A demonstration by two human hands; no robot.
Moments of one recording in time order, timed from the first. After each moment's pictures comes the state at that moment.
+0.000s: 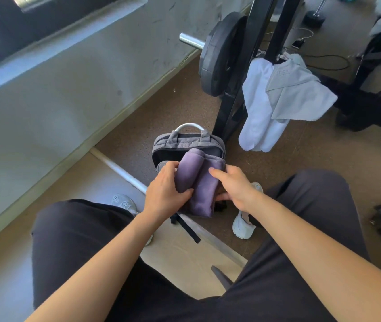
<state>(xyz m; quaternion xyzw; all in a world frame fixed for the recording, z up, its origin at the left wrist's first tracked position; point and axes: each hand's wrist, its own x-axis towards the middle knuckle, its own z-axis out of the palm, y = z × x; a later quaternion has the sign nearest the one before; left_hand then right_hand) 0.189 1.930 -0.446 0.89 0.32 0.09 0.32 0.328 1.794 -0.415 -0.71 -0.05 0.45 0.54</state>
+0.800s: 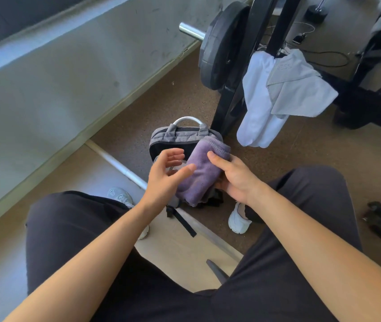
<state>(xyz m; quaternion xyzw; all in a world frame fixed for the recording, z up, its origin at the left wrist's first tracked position) 0.192 1.924 -0.432 0.68 0.29 0.19 0.64 0.332 1.794 -0.402 -0.59 -0.02 0.49 0.64</state>
